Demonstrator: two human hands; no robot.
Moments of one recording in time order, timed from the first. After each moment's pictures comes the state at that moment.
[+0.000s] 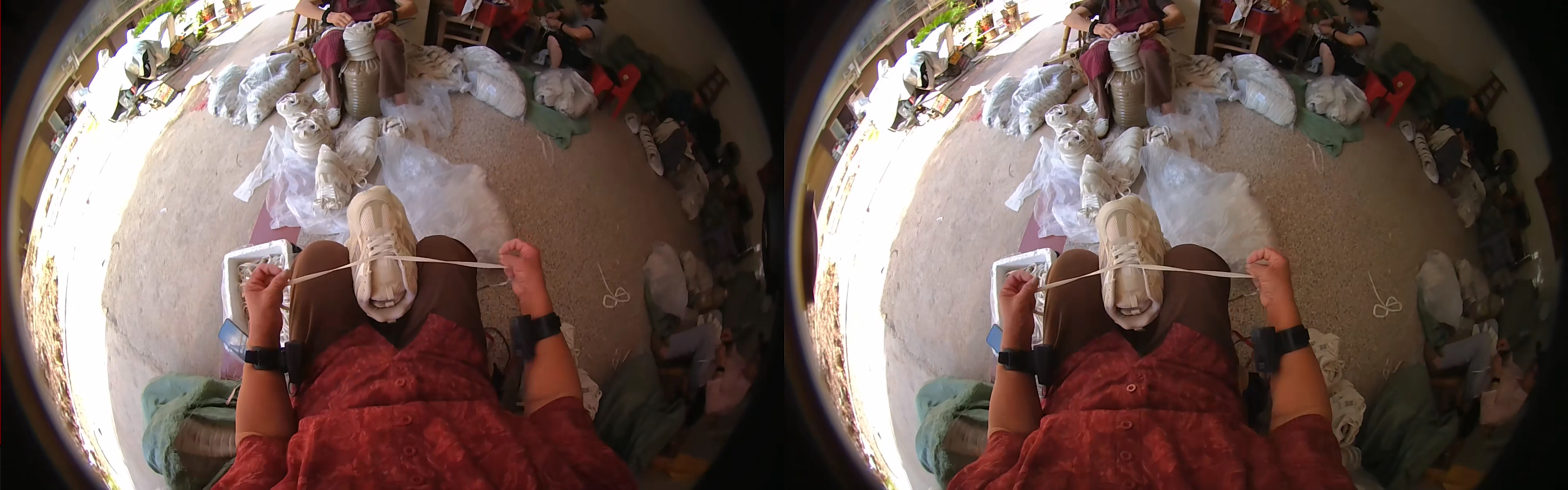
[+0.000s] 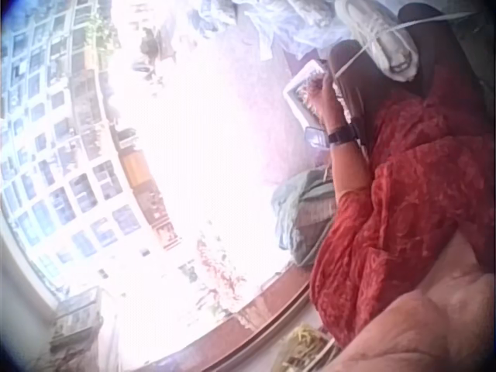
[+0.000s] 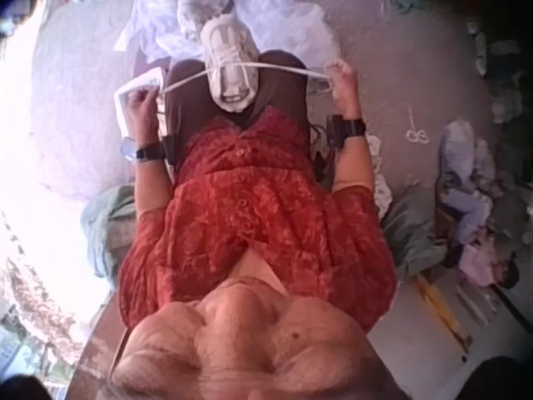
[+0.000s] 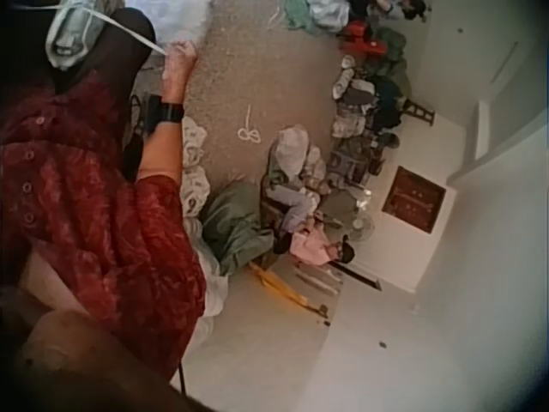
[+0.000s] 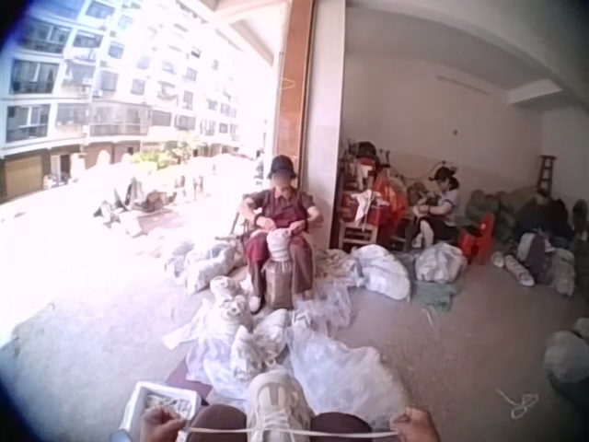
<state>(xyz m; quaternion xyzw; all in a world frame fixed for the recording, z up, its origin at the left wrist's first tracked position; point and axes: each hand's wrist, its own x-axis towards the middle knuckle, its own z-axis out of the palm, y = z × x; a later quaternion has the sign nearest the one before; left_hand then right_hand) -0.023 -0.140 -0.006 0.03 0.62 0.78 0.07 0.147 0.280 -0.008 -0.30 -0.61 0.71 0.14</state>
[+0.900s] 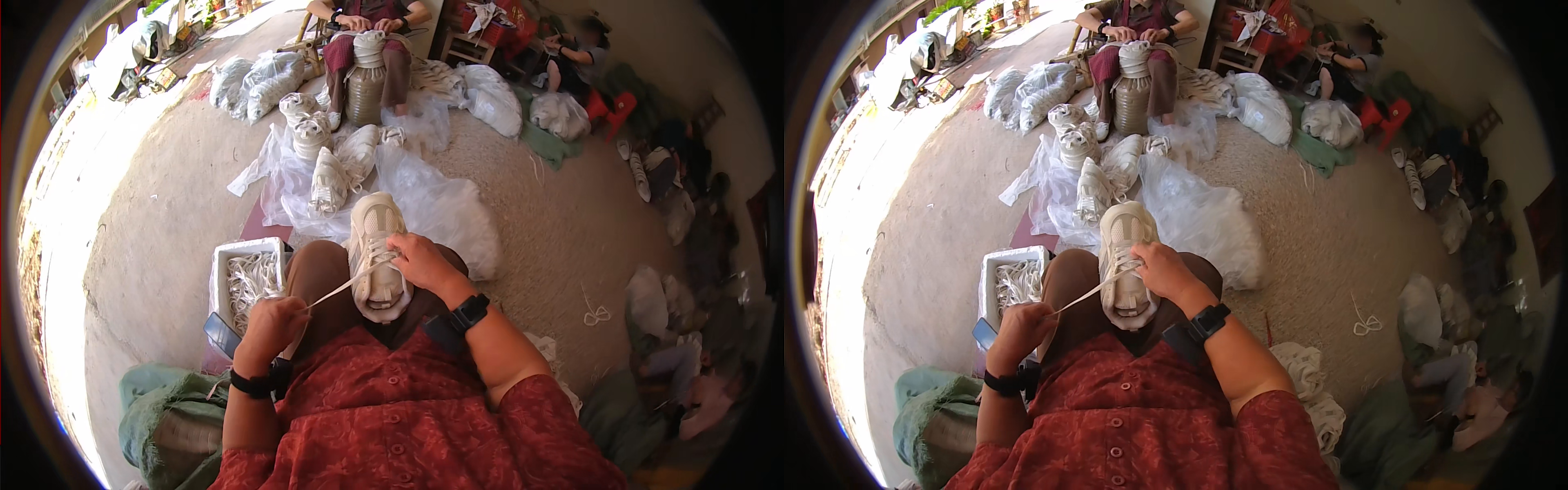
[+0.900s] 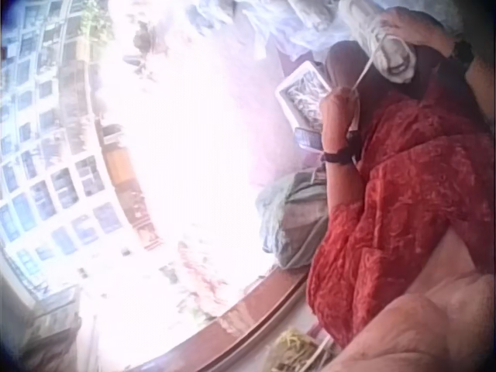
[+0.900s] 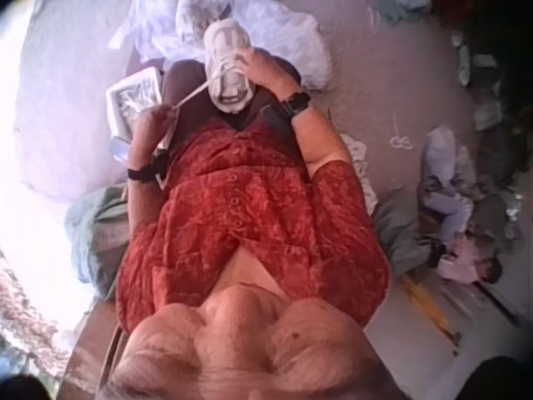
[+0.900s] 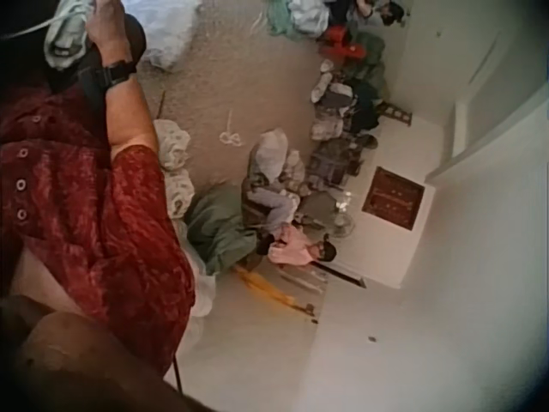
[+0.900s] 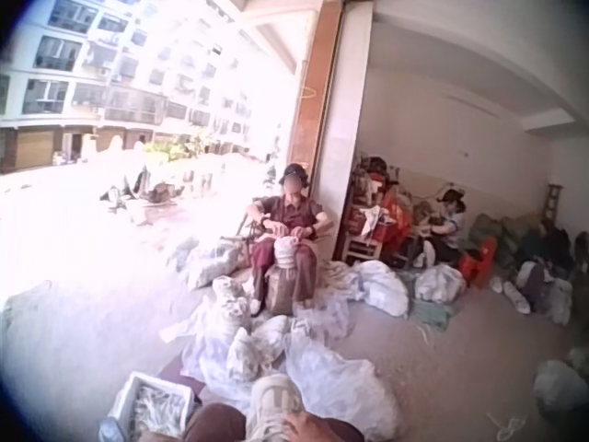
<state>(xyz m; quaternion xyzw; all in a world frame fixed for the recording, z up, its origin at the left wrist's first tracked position) 0.018 -0.154 0.039 0.35 0.88 0.31 0.05 0.036 0.156 0.015 0.04 -0.93 0.36 0.07</state>
